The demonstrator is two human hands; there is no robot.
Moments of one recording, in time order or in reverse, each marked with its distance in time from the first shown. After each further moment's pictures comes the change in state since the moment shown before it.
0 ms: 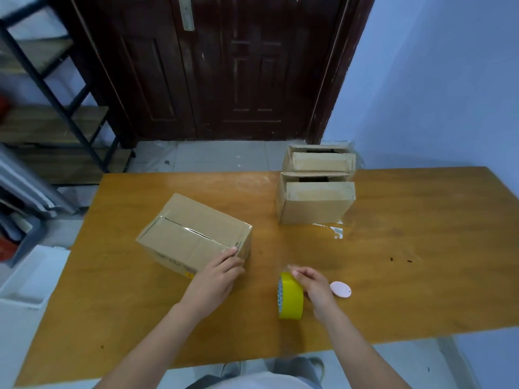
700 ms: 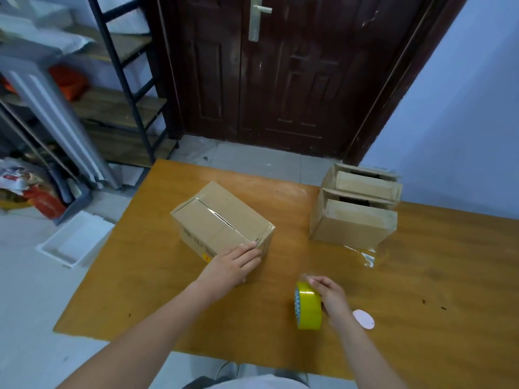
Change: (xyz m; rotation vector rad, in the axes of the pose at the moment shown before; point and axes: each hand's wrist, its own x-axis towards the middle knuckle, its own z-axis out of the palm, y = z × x) left_hand -0.012 -0.033 -0.011 0.265 -0.185 -0.012; right_hand 0.003 -0.020 0.024 -0.118 -0.065 0.027
